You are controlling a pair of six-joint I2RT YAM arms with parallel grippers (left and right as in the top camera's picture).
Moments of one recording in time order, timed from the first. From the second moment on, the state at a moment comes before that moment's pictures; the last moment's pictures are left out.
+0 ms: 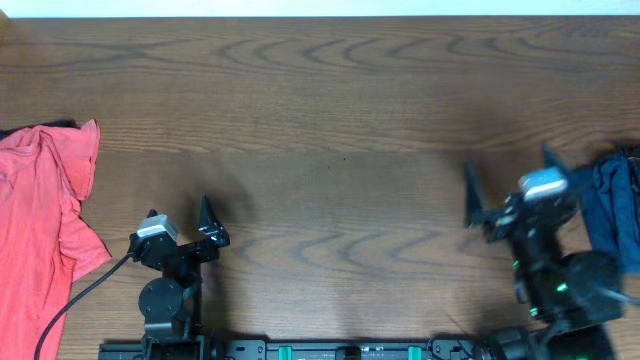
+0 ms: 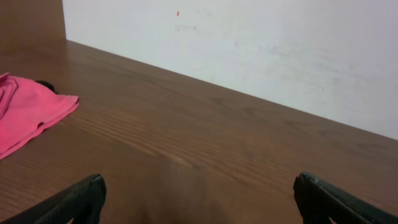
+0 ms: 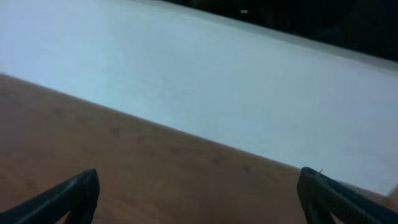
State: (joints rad) left arm 0.02 0.01 0.03 -0.13 -0.11 -0.28; right arm 0.23 0.39 0.51 -0.15 0.01 -0.19
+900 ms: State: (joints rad) left arm 0.02 0.01 0.03 -0.13 -0.11 -0.28; right arm 0.23 0.01 0.02 -0.06 -0.17 -0.19
